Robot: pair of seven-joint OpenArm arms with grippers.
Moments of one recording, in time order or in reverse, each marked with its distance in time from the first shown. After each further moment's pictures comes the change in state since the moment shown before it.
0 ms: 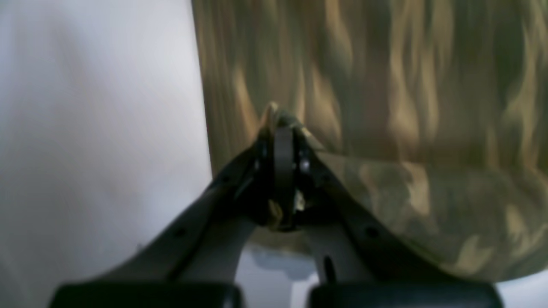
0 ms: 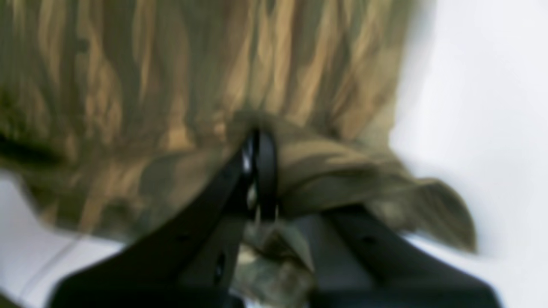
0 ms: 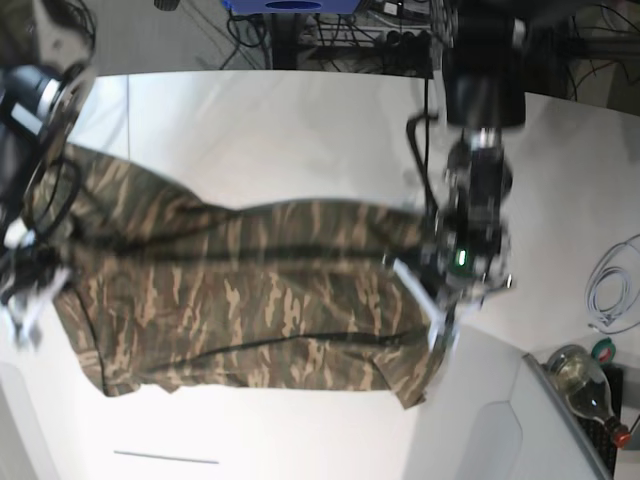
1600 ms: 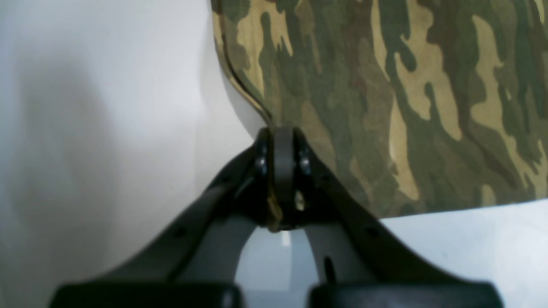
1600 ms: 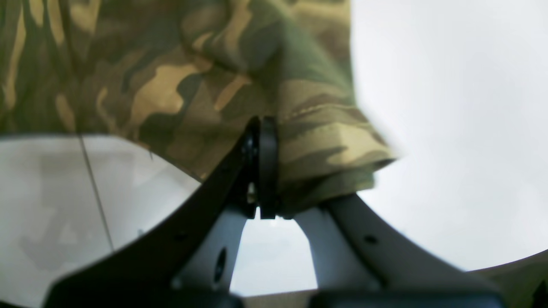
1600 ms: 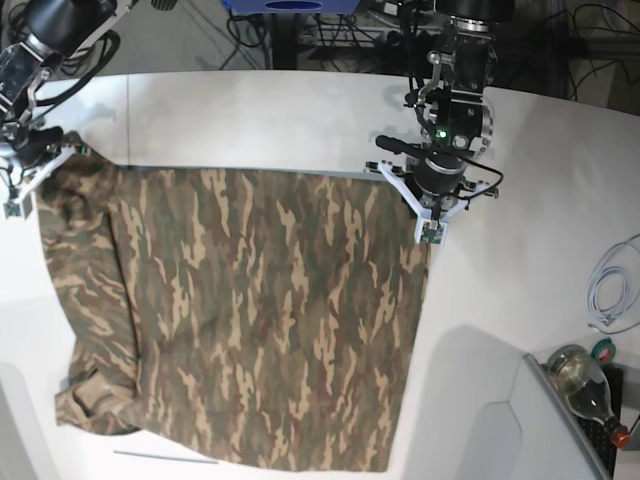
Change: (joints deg) left arm 25.8 -0.3 3.2 14.2 -0.4 4.2 -15.7; right arm -27.6 -14.1 17.0 23.8 -12.1 0.1 14.5
